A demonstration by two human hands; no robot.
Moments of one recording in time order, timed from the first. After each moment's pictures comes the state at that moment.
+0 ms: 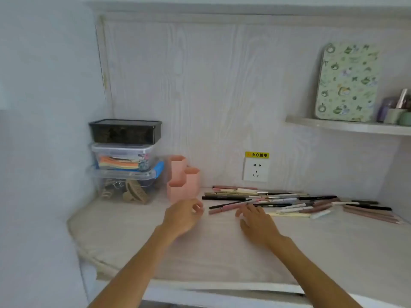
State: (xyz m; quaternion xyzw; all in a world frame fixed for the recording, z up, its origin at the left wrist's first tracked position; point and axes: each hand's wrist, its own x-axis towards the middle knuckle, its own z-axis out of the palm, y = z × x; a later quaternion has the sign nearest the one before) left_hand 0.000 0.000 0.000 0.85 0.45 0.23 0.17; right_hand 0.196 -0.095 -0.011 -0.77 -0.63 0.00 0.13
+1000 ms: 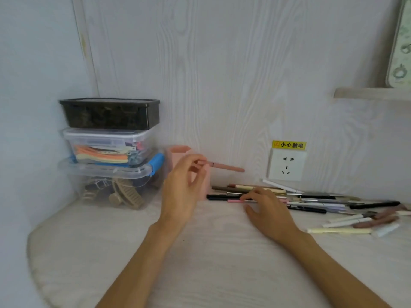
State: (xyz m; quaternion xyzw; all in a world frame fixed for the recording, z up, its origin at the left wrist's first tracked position) left_hand 0.019 0.055 0.018 0.73 0.29 0.60 0.16; right_hand 0.220 0.002 -0.030 -0.70 -0.65 -0.06 0.28
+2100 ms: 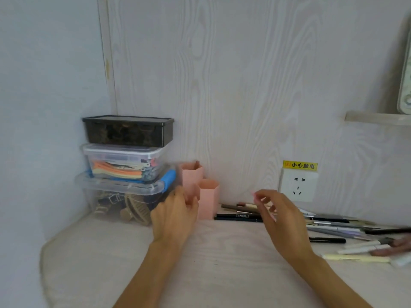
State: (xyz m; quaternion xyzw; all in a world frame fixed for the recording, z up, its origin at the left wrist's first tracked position) left_hand -0.006 0.065 0.009 0.71 0.60 0.38 0.00; right_hand 0.193 -0.012 0.000 -0.59 -0.62 -0.18 0.48
